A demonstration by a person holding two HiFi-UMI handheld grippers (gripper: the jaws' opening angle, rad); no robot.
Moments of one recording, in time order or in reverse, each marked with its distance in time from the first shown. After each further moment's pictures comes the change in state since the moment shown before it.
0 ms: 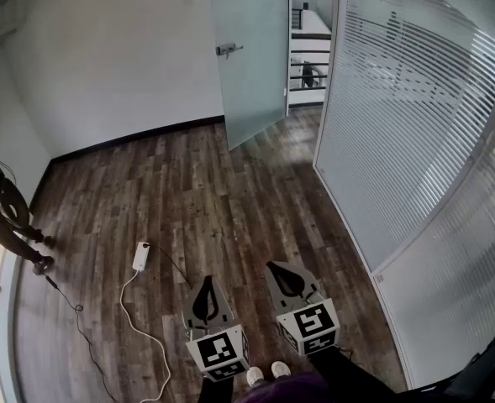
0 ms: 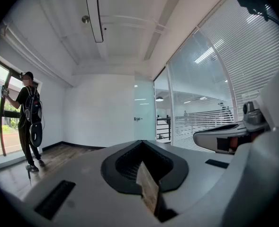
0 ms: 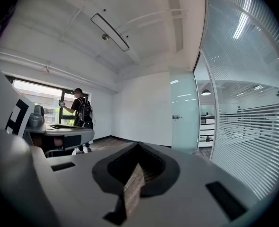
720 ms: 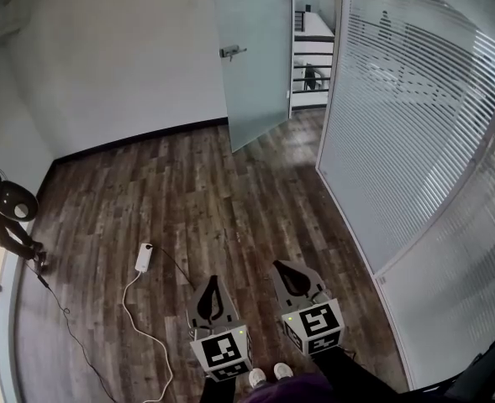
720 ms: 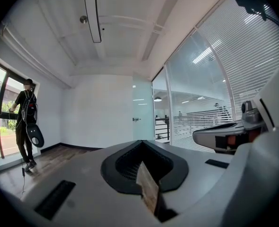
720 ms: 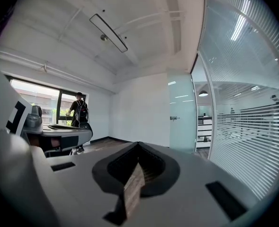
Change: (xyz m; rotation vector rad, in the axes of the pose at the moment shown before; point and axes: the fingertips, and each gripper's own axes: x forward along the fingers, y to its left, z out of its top) left arm 0.001 0.002 0.000 0.021 -0.028 -0.024; right arm 0.001 -0.002 0.001 0.004 -0.010 -0.032
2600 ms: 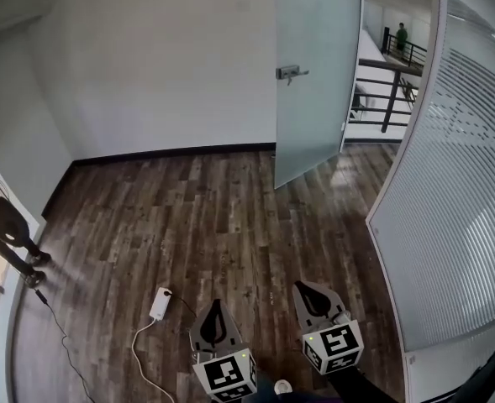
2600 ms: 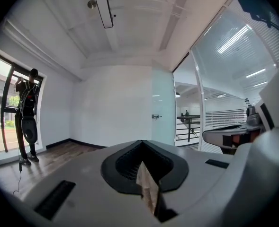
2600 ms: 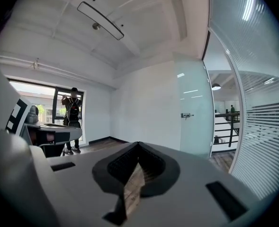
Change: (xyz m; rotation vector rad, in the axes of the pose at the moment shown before) left arm 0.352 0.169 0.007 -0.065 0.050 0.173; right arm 0.392 -0.108 0.044 -0.002 0.025 0.103
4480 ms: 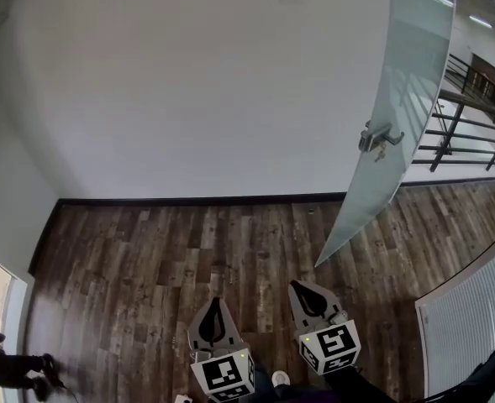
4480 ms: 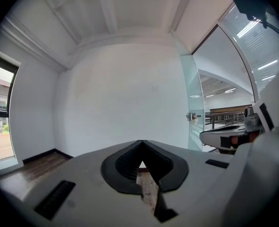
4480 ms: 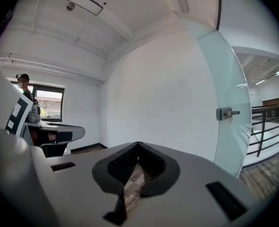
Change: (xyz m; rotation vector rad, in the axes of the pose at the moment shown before) left arm 0.766 0.208 0.097 0.023 0.019 0.016; right arm 0.763 -0.216 0.135 0.020 0.001 0.057
